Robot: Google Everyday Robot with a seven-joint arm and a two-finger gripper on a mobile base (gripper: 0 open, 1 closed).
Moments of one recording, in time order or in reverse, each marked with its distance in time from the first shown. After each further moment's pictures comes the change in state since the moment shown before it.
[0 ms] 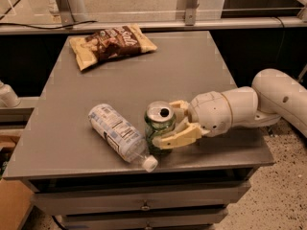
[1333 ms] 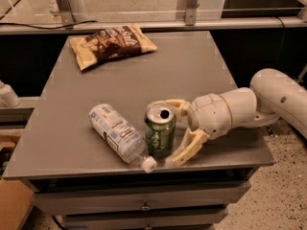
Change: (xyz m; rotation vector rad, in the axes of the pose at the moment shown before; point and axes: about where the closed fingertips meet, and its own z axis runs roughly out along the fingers) arm 0.004 0.008 0.004 -0.039 0.026 -0.076
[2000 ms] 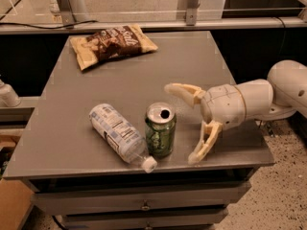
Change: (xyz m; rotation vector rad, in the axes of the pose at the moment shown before) arm -0.006 -0.016 -0.032 0.077 0.038 -0.067
